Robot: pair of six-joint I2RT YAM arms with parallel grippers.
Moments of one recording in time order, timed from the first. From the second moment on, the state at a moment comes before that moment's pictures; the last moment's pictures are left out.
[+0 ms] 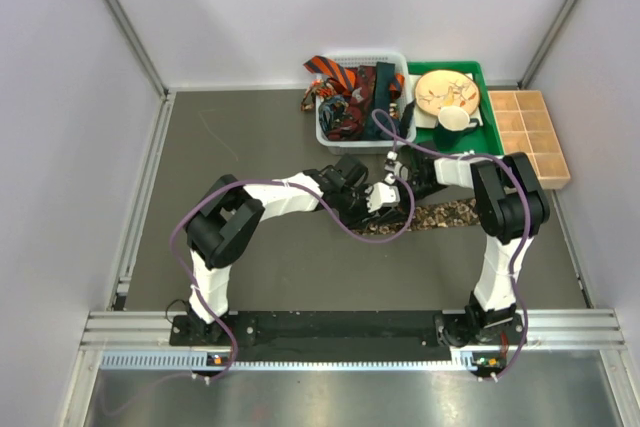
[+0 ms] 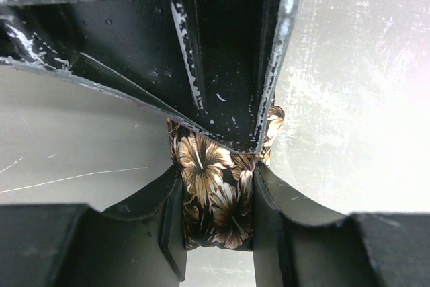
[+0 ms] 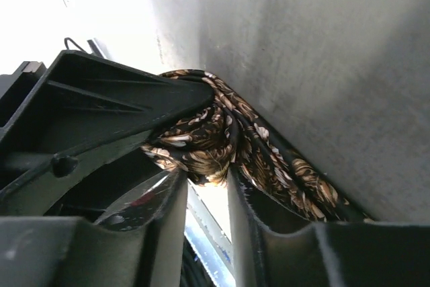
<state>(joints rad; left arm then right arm) -0.81 1.96 1.27 -0.30 0.41 0.52 0.27 1.95 1.08 -0.51 -0.94 0.25</state>
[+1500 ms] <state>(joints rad) -0.73 1.99 0.87 0.64 0.79 0.33 0.24 1.98 1.12 -0.60 -0.83 0.15</state>
